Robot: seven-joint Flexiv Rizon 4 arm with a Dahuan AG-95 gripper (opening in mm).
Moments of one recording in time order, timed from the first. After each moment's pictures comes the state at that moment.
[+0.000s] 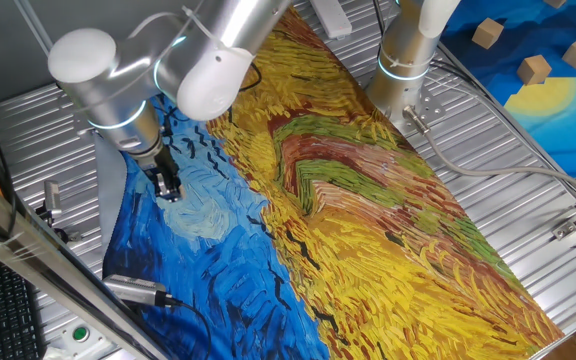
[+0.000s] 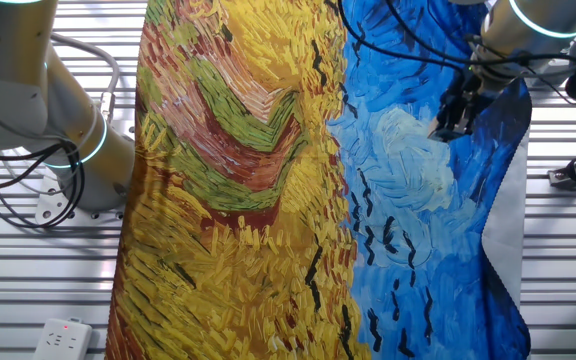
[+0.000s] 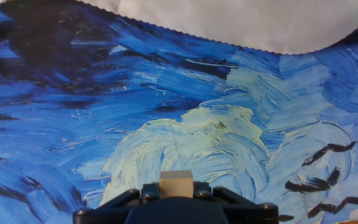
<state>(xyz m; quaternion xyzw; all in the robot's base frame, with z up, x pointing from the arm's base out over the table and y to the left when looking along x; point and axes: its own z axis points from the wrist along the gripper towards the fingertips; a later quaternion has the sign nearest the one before) 0.624 0.044 0.099 -0.13 -0.99 -0.01 0.06</state>
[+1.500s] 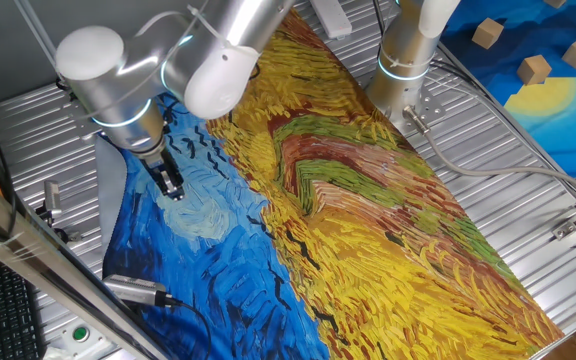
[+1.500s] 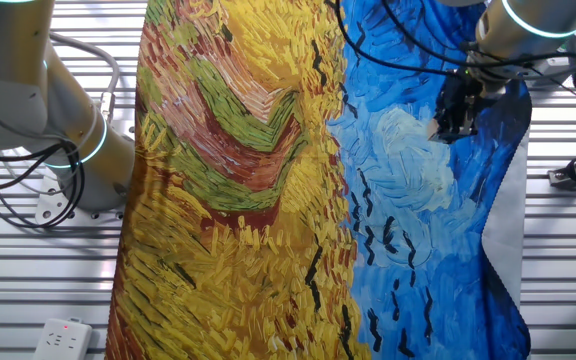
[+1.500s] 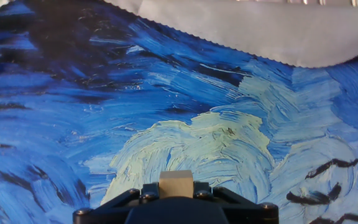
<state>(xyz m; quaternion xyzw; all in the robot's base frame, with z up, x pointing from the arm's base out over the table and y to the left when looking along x) 0.625 0.044 0.098 -0.01 -1.00 -0.01 0.05</state>
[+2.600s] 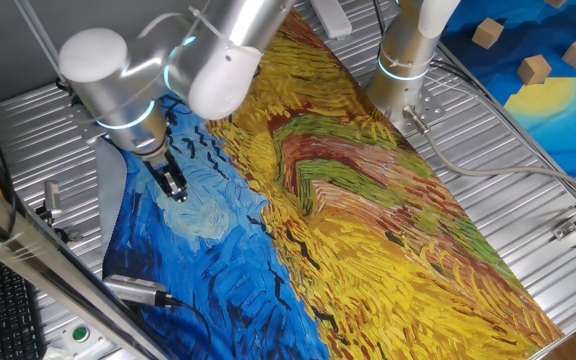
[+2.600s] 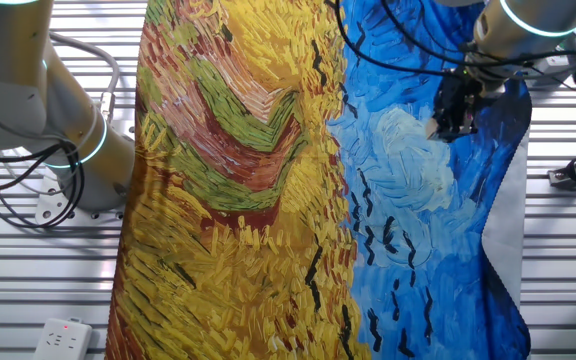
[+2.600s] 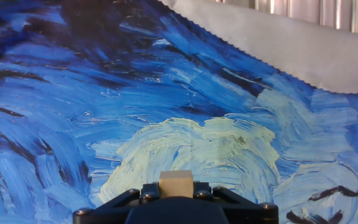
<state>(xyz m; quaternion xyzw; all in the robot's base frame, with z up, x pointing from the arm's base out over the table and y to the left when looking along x) 0.619 0.050 0.096 0.00 -1.00 -0.01 0.03</state>
